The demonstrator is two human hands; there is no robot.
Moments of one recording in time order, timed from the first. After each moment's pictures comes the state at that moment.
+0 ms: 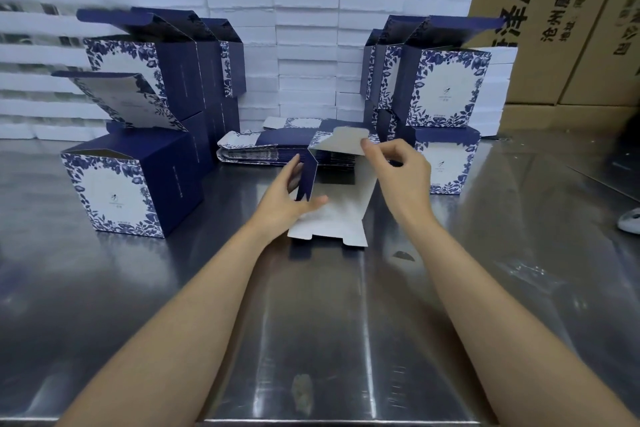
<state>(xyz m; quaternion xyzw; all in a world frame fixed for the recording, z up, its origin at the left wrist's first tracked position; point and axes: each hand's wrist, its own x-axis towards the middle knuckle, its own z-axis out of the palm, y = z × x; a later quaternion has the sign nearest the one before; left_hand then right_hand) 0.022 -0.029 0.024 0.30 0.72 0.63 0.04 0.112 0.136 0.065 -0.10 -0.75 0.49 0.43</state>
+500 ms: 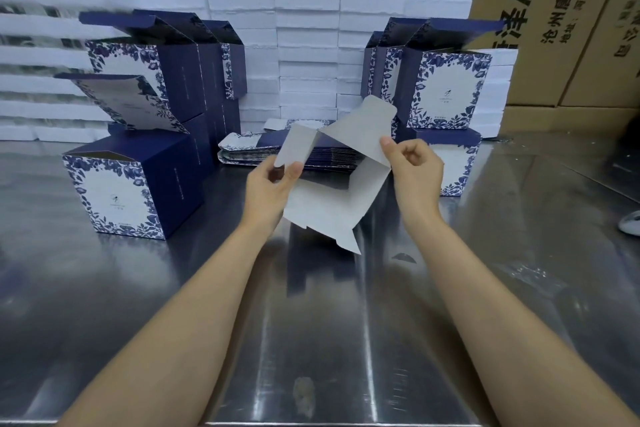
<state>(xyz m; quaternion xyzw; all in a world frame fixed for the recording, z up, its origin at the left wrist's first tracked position) 0.023 -0.034 0.037 0.24 0.65 0.72 -0.10 0.112 0.140 0.070 -0.12 -0.66 0.59 0.46</state>
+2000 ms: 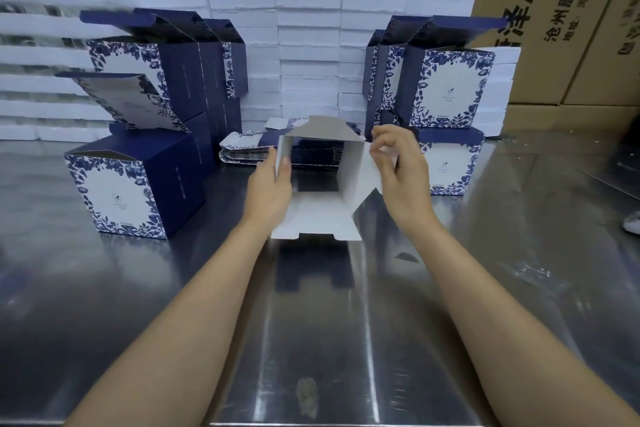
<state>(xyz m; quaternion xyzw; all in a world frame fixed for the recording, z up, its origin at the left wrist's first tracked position) 0.017 -0.039 0.044 0.18 0.80 0.56 -0.11 0.113 0.136 0.067 0.07 -0.78 0.39 0.48</state>
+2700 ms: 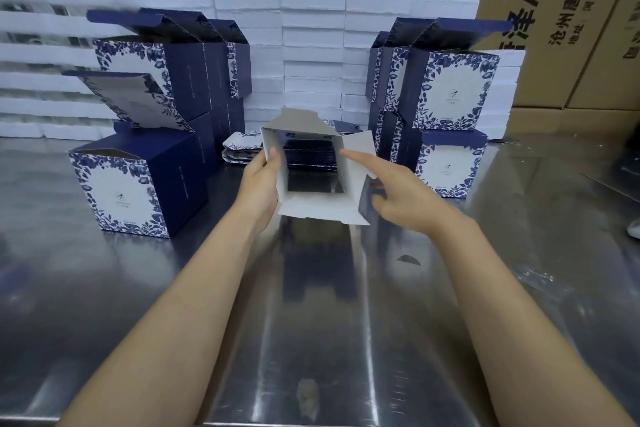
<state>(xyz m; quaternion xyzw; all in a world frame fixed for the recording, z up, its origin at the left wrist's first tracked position) 0.014 -0.045 0.056 0.13 0.63 0.76 0.04 0.123 0.156 0.075 0.12 -0.95 0.25 0.16</state>
